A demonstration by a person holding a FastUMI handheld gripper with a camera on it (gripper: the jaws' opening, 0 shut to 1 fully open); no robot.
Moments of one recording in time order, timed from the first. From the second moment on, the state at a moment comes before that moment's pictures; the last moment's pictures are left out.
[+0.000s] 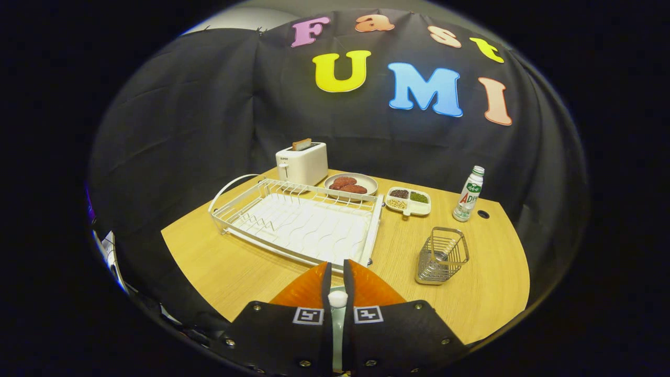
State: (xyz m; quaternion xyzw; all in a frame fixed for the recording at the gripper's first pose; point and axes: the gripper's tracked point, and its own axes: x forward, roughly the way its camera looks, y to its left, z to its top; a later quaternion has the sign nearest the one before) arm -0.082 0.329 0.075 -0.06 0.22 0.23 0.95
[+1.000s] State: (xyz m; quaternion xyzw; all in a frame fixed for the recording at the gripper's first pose) arm -0.051 0.210 0.207 -0.05 0.09 0.10 0.99
